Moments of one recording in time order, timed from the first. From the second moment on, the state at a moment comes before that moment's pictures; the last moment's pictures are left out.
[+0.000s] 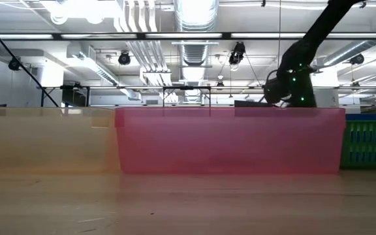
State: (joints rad) left arm -0.26 0.88 1.15 -0.65 -0.61 -0.53; right arm -0.94 1.72 1.02 -0.95 0.13 -0.29
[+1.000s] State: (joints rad) left arm -0.26 0.89 1.15 -0.65 -0.58 -0.53; right arm -0.92 1.68 0.98 -0.94 0.16 -0.21
